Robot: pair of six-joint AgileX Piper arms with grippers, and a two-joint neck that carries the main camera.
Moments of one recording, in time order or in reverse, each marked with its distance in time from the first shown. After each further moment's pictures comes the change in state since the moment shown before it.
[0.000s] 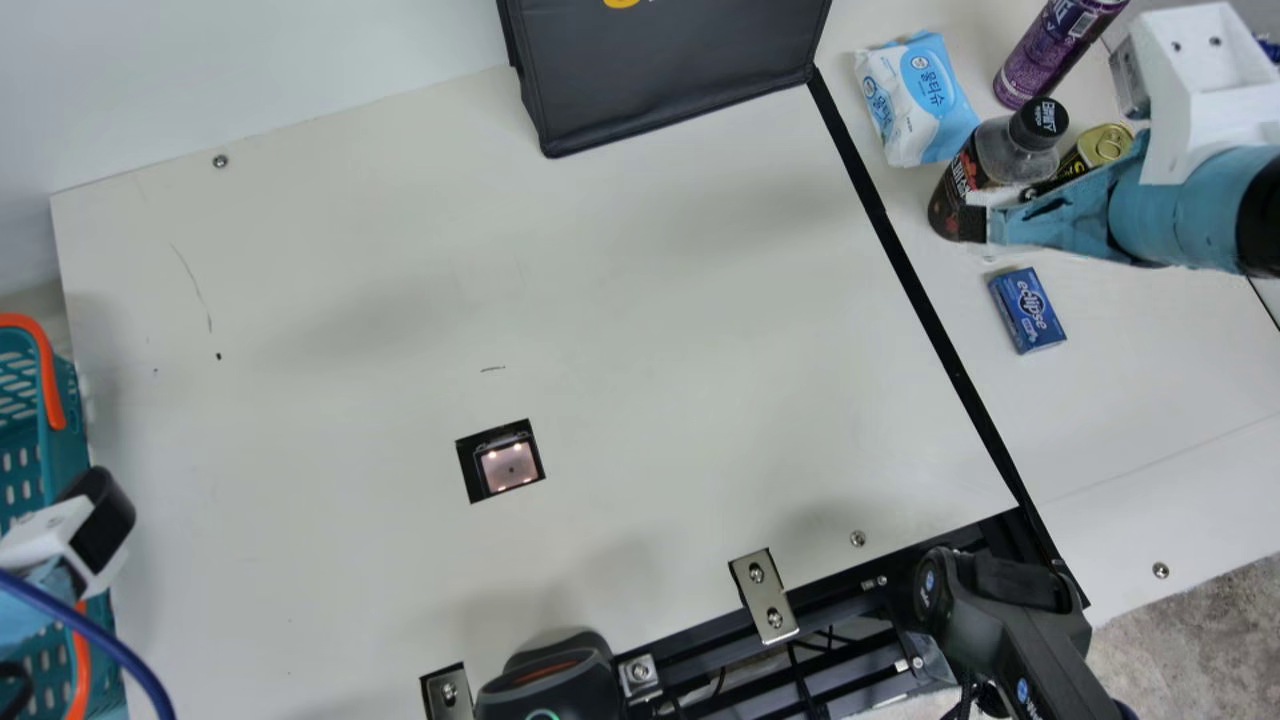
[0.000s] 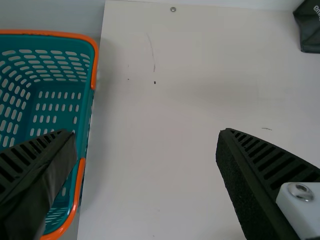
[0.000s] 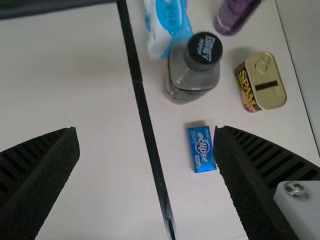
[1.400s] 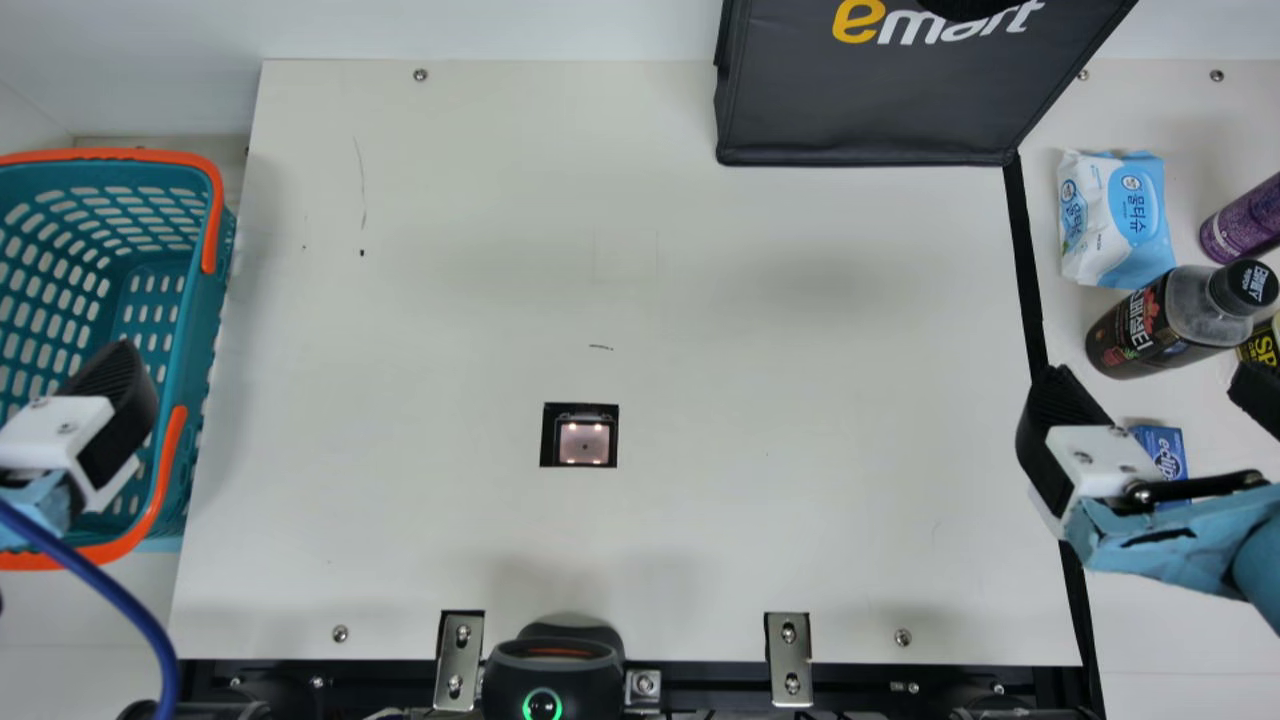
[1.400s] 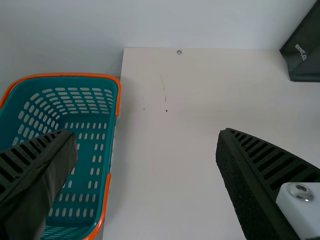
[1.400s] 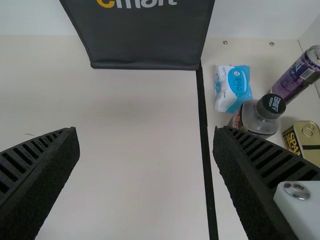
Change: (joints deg) left arm 9.2 -7.1 -5.4 -5.0 2.8 11.1; right arm 30.3 -18.3 0.5 -7.6 -0.5 18.6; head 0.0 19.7
